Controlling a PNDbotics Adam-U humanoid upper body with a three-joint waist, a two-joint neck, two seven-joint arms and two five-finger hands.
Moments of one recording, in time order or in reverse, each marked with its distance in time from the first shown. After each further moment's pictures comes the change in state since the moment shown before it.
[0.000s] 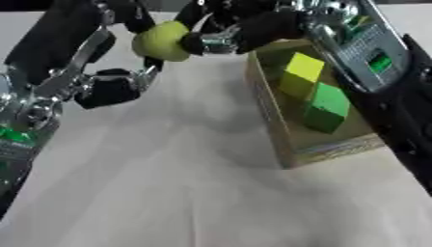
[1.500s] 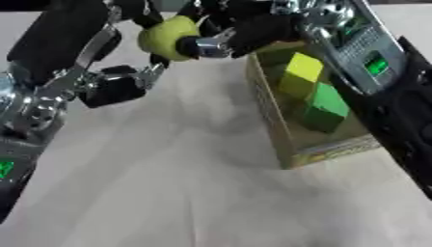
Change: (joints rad) left arm -0.016 -0.020 -0.007 -0.012 -0.040 -0.043 0.017; right arm 0.000 0.010 0.012 -0.001 -0.026 0.029 -0.049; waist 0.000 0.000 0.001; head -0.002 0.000
